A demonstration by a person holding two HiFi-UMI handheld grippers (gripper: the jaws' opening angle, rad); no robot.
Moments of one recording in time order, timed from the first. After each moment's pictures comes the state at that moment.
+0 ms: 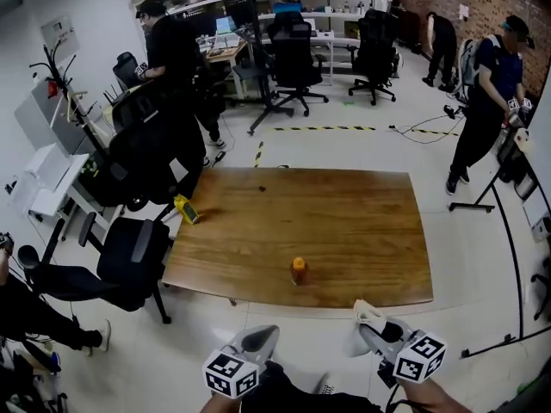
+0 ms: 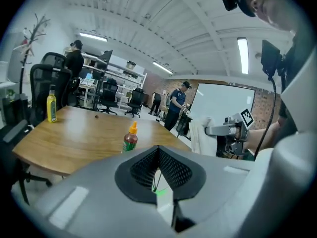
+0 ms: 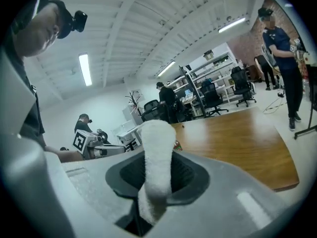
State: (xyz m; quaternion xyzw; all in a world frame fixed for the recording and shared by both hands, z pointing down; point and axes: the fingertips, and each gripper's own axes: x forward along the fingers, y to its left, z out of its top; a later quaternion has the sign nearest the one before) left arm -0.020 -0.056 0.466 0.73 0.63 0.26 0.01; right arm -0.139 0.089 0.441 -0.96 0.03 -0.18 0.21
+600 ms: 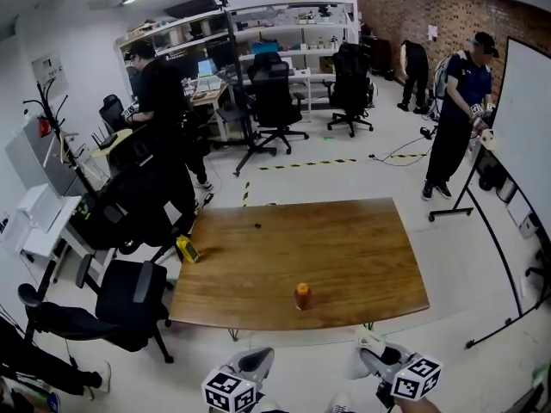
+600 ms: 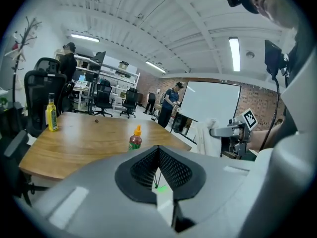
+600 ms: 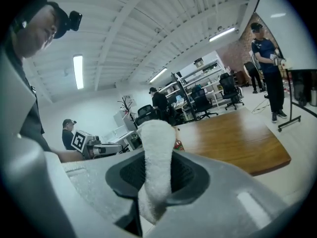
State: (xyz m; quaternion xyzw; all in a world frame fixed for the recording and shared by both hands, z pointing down) left arm 0.005 -0.095 0.454 0.71 0.66 0.25 -0.01; right arm -0.154 0.047 0.439 -0.96 -0.04 -0.15 0.23
